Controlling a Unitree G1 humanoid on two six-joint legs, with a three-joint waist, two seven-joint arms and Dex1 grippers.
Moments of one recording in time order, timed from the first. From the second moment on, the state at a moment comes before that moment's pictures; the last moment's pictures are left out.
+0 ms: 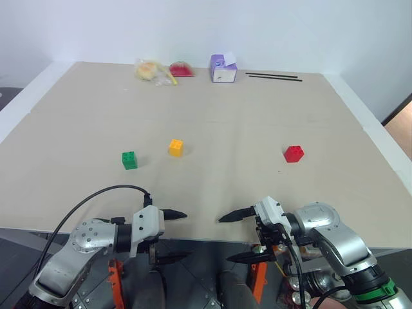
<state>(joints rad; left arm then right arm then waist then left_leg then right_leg) 0.03 0.69 -0.19 -0.44 -0.35 0.21 -1.01 -0.18 -0.69 0.22 -0.21 0.43 0.21 1.35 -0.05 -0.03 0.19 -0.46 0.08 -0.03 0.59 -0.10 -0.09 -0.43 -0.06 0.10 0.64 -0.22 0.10</state>
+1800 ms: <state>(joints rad) -0.55 0.16 -0.22 -0.05 -0.35 0.35 -0.73 -0.41 -0.49 -0.25 -0.05 0.35 0.83 0.23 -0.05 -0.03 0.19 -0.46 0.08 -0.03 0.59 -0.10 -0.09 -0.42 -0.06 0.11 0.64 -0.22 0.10</state>
